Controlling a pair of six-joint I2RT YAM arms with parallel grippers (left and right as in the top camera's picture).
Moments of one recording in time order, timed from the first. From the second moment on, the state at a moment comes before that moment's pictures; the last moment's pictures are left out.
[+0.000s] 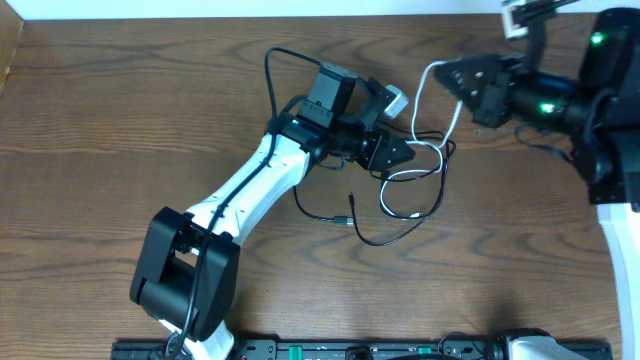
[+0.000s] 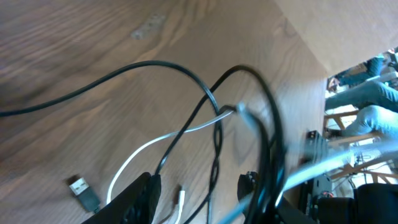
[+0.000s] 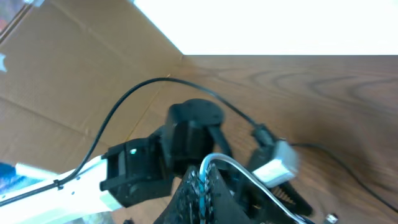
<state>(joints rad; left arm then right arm) -0.51 1.82 1.34 -0.36 0.81 -0.07 0.06 1.34 1.62 -0.75 -0.82 0.33</state>
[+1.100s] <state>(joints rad) -0.61 1.84 1.34 -0.30 0.72 -0.12 -0.11 1.22 1.72 -0.59 -0.93 0.51</state>
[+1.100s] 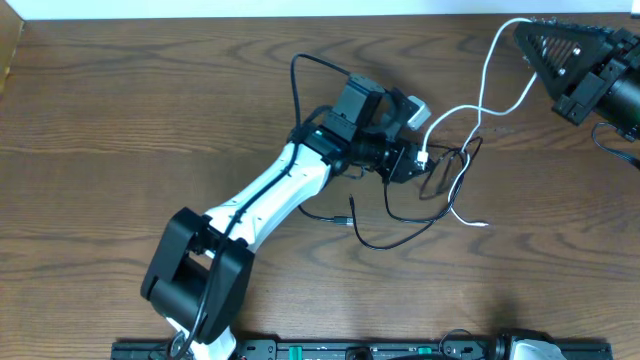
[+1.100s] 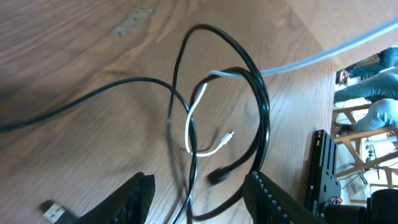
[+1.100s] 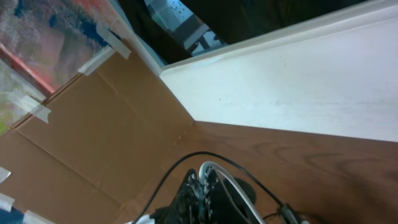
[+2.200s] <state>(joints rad) -0.61 1.91 1.34 -0.12 0.80 -0.33 -0.11 1.24 1.72 -0.65 -0.93 0.51</state>
